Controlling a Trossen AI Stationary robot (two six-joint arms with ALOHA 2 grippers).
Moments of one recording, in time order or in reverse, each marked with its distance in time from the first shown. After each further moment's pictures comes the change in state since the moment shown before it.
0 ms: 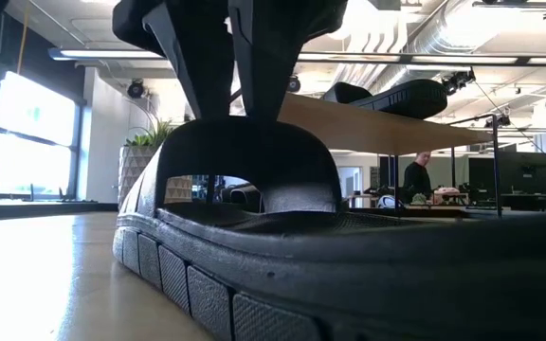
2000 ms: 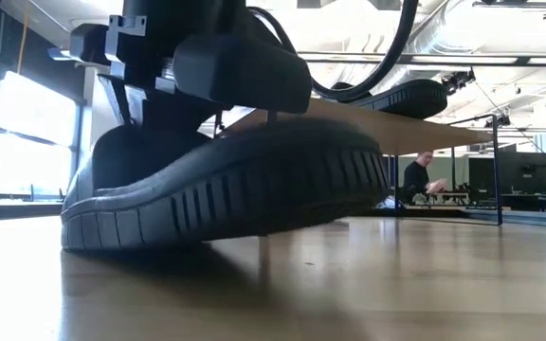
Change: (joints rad) left arm -0.032 0.002 -0.176 -0.170 -0.153 -0.090; right arm 0.000 0.000 0.000 0.000 0.024 -0.008
